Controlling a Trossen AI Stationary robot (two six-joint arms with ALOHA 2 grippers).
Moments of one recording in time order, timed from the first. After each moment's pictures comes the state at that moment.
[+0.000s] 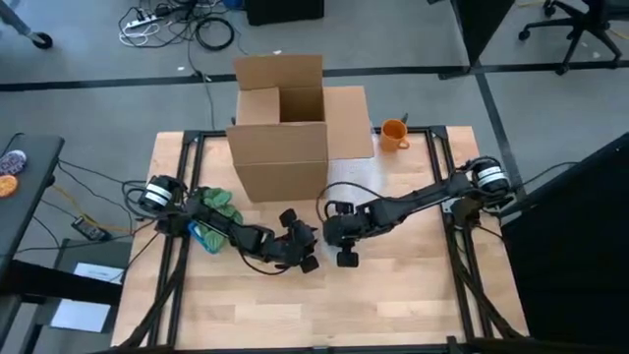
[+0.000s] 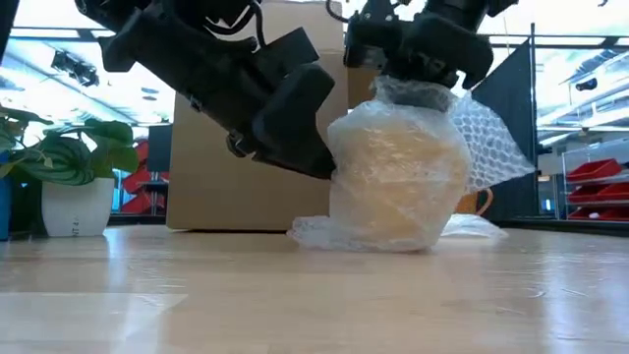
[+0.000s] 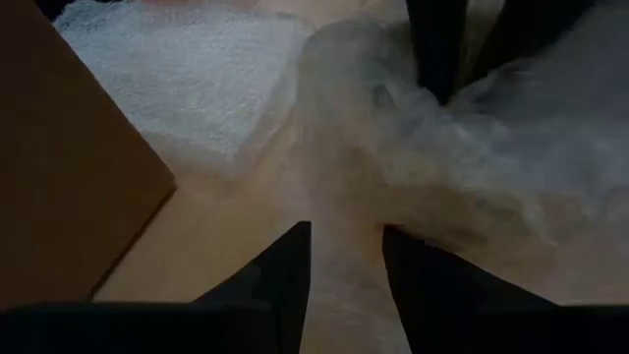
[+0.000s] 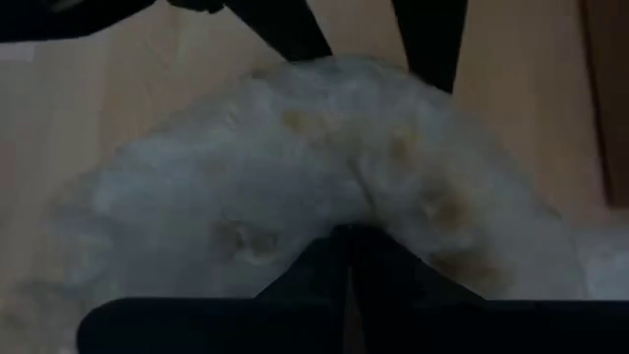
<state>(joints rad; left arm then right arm) -0.32 1.83 0.94 0.22 -0.68 -0.37 0.22 1.80 1.19 -0.52 0.12 0.18</state>
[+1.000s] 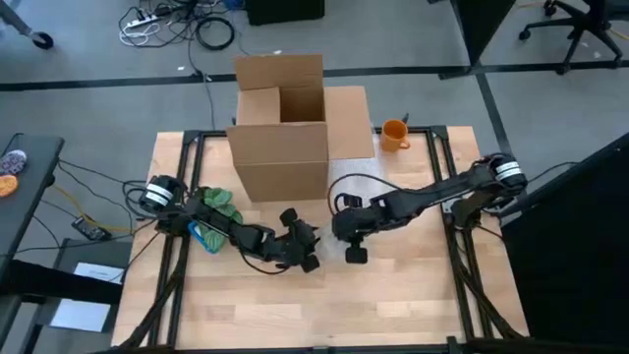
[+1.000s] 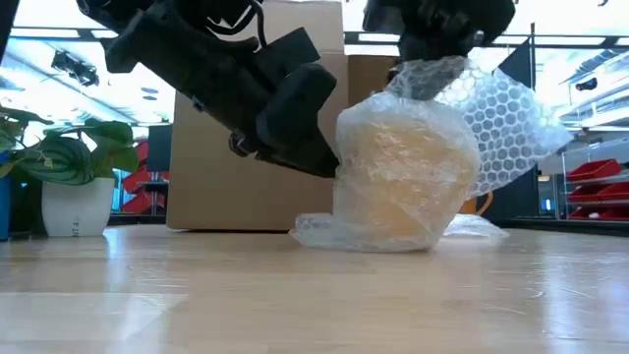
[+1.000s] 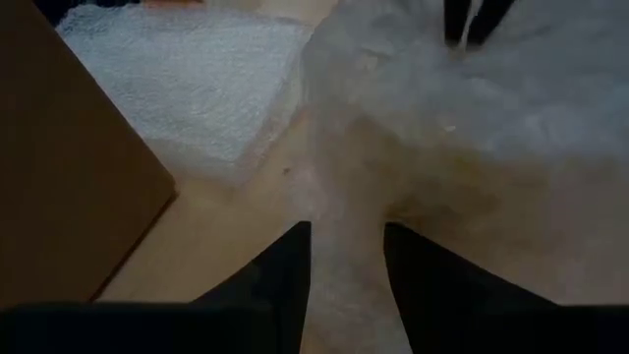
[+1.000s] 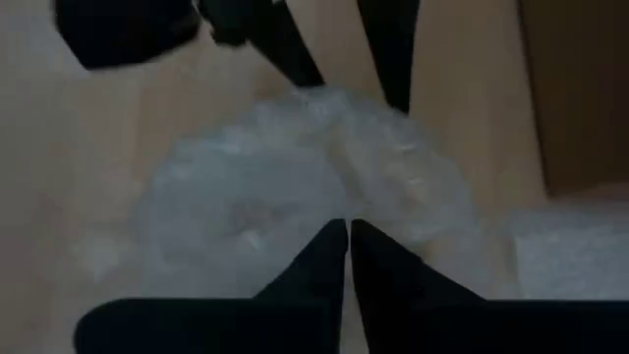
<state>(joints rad) -0.32 1.83 0.94 0.22 -0.68 -0.37 0.22 1.59 1.18 -0.55 0.16 0.16</state>
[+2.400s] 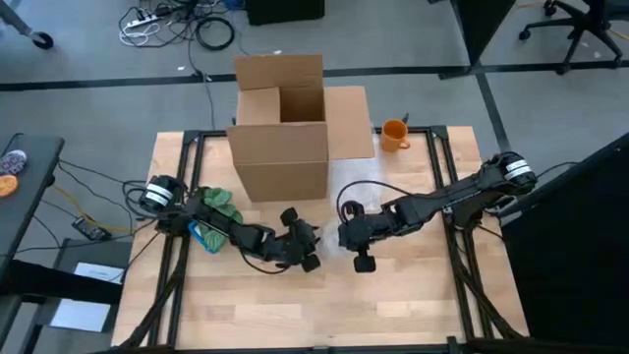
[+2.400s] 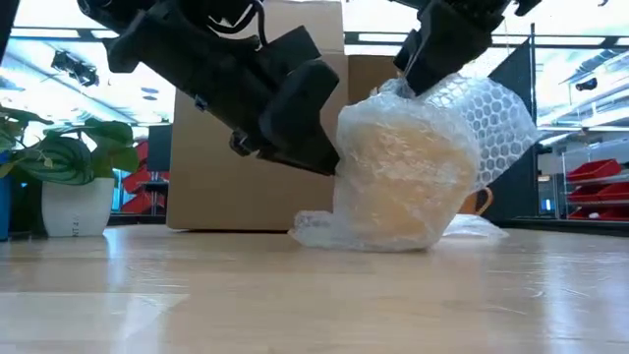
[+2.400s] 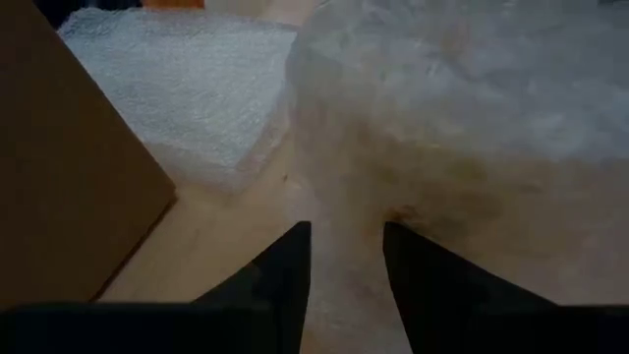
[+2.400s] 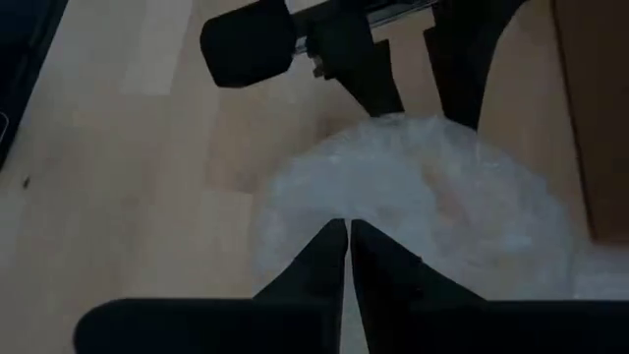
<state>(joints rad) -0.32 1.83 0.94 0.24 -0.69 -0.37 0.29 1.52 1.09 -0.42 0.14 0.14</state>
